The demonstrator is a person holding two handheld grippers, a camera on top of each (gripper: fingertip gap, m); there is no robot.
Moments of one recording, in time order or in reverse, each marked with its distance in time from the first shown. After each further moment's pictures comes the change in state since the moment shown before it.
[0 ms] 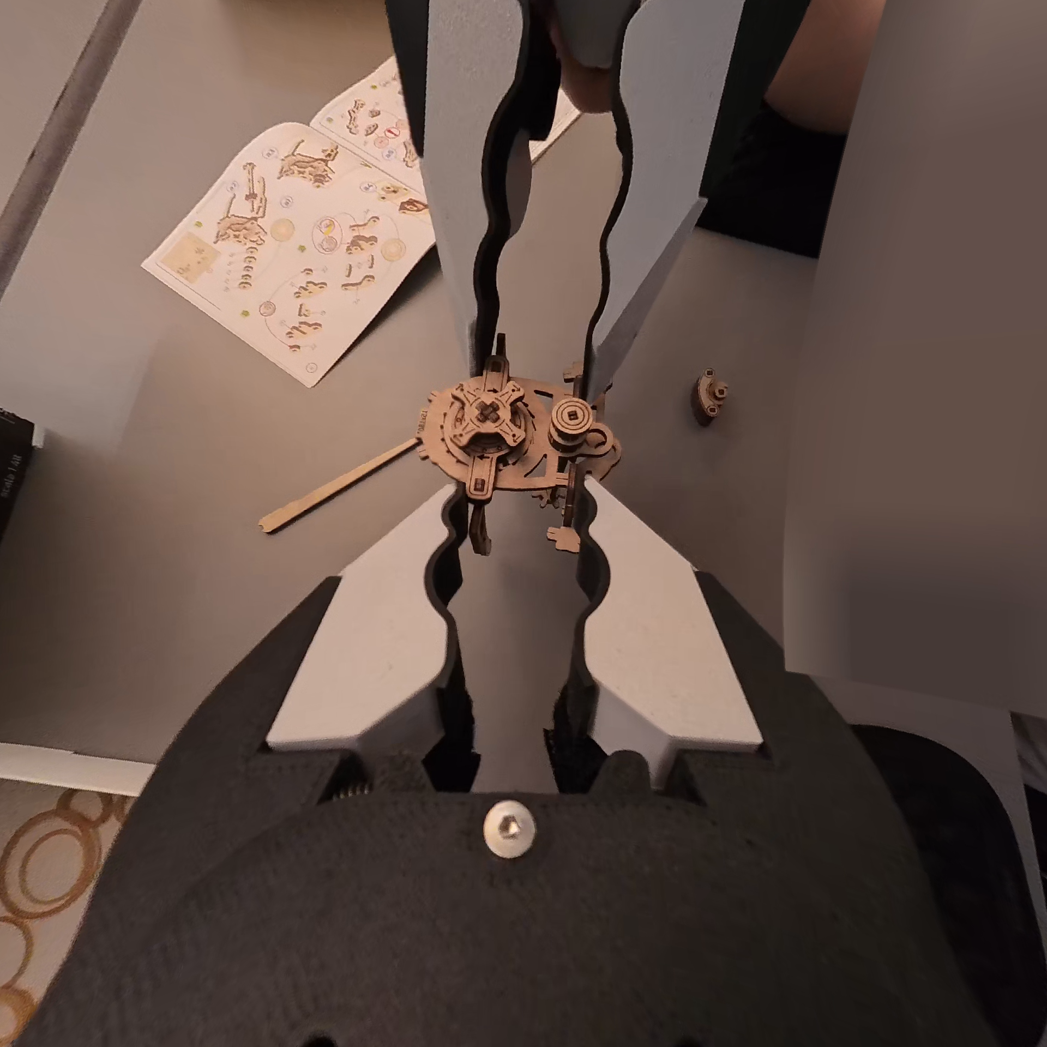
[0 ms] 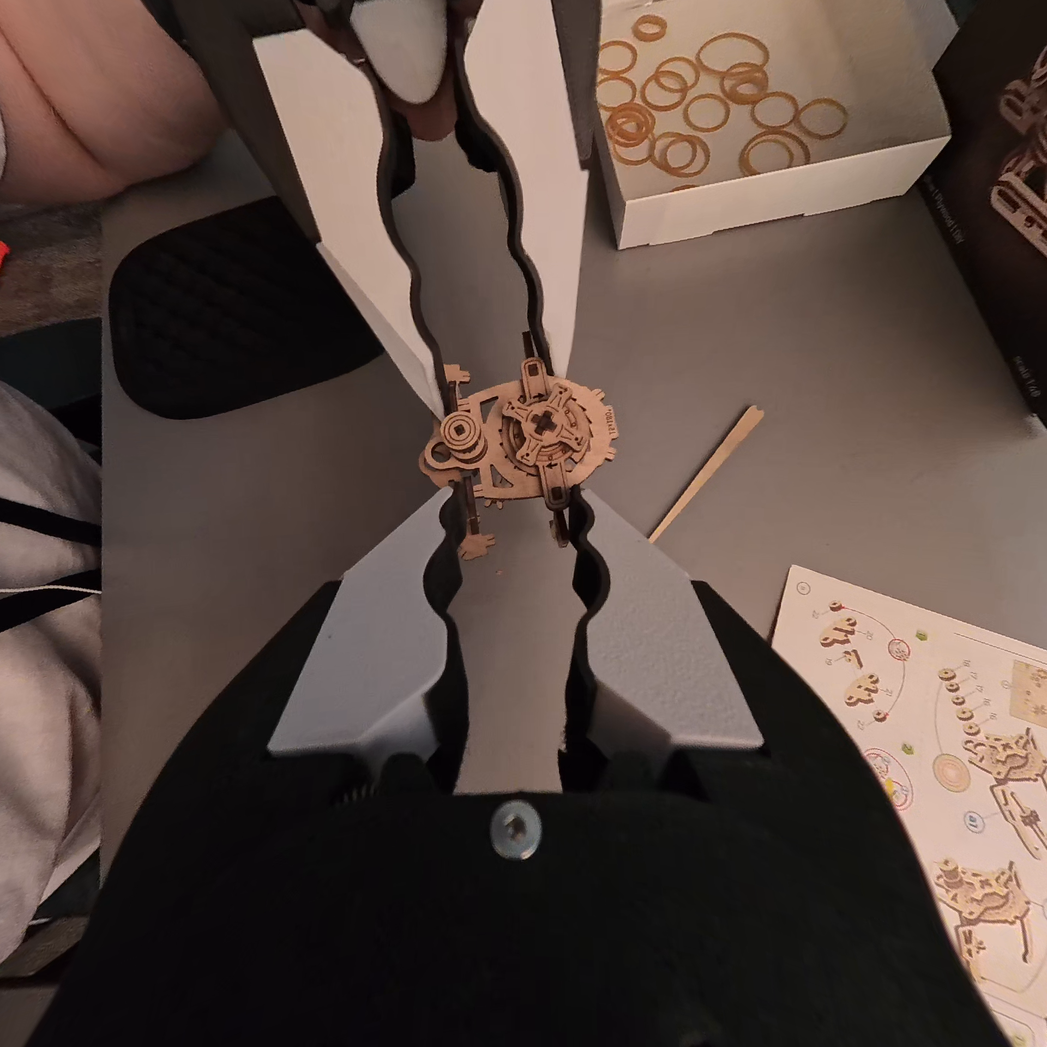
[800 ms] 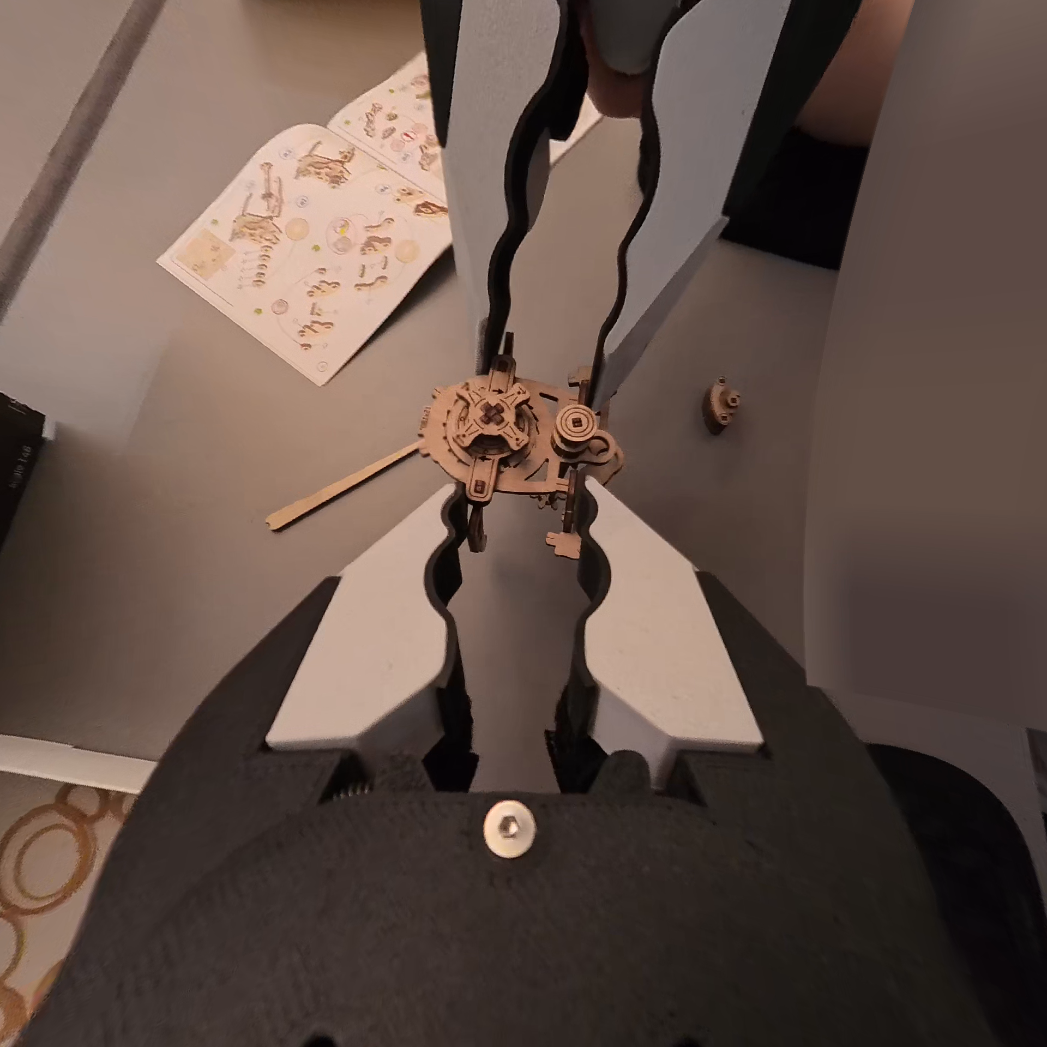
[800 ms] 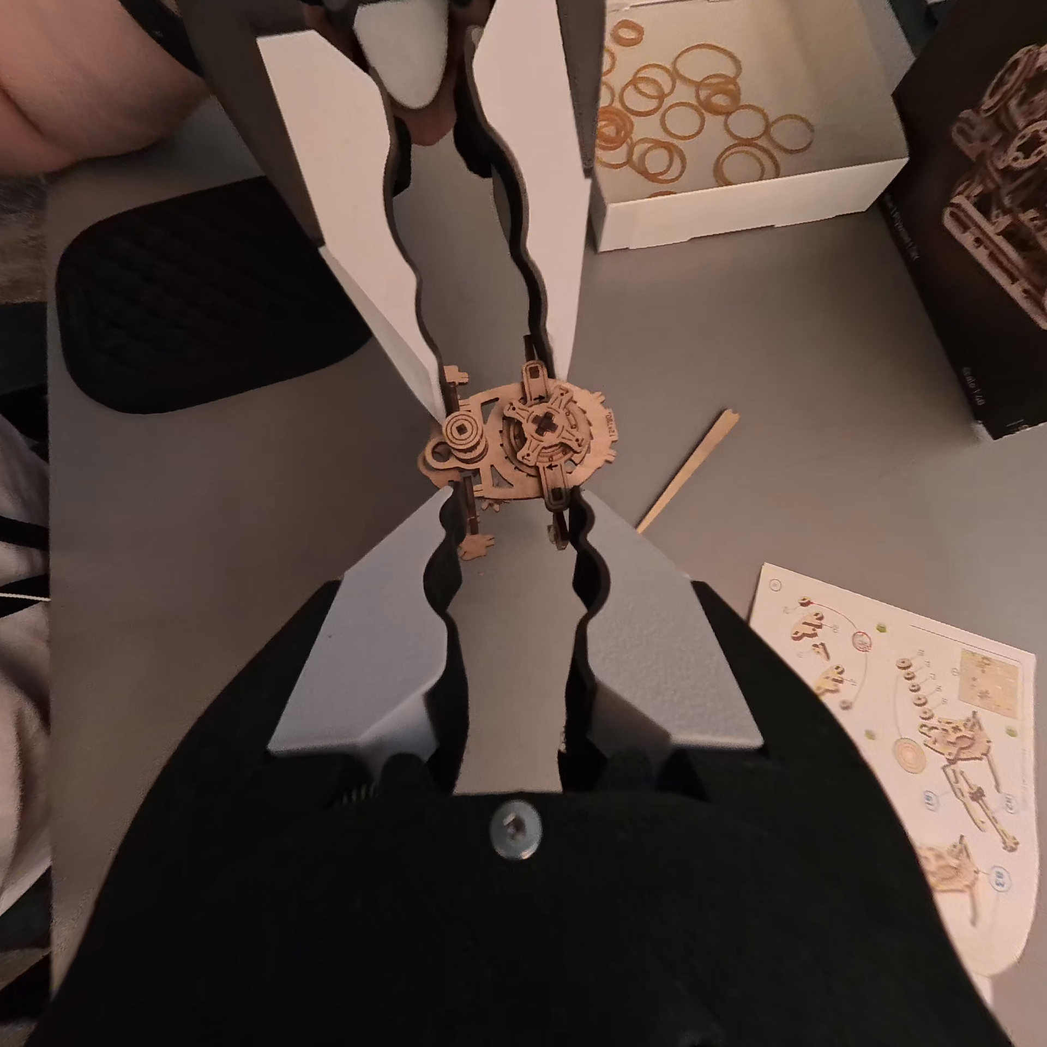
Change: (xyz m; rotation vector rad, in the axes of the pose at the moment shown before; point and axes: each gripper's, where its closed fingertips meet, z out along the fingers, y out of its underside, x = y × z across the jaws) left arm -0.004 0.000 0.003 0.013 -0.024 -0.016; right arm 0.004 0.000 0.001 -0.005 0.063 -0.038
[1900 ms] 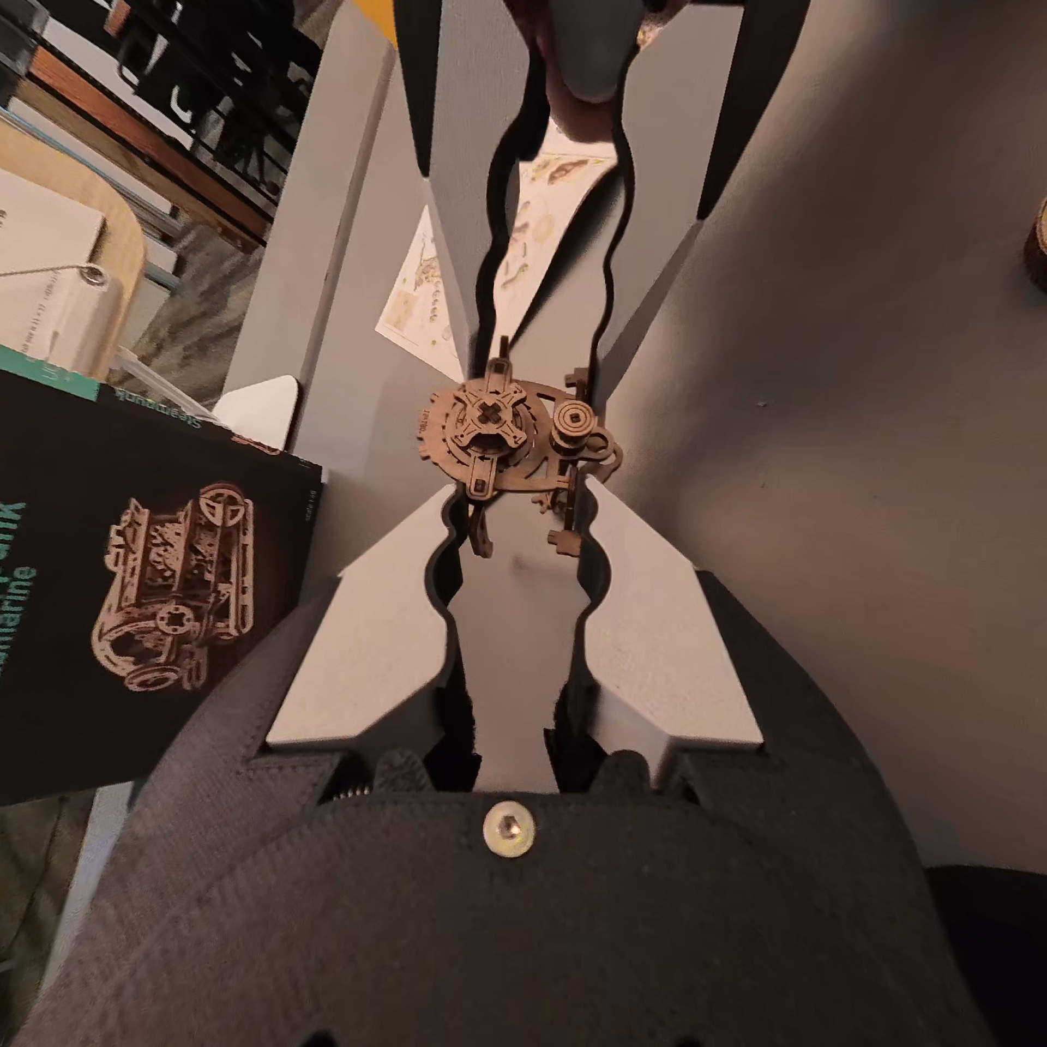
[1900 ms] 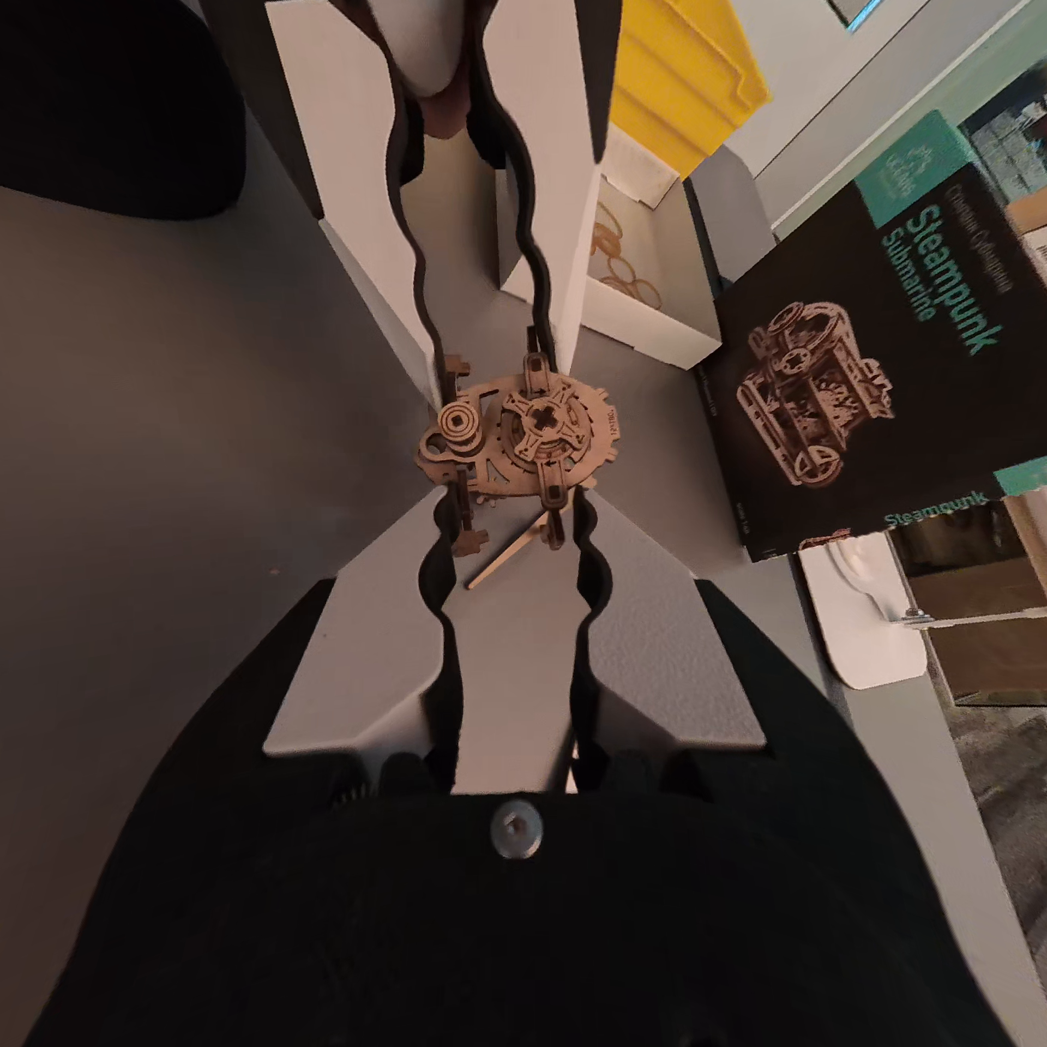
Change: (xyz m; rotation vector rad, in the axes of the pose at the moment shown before) left arm -0.041 0.014 0.018 -0.016 -0.436 0.409; right arm 0.043 0.012 0.027 0.216 0.283 -0.474
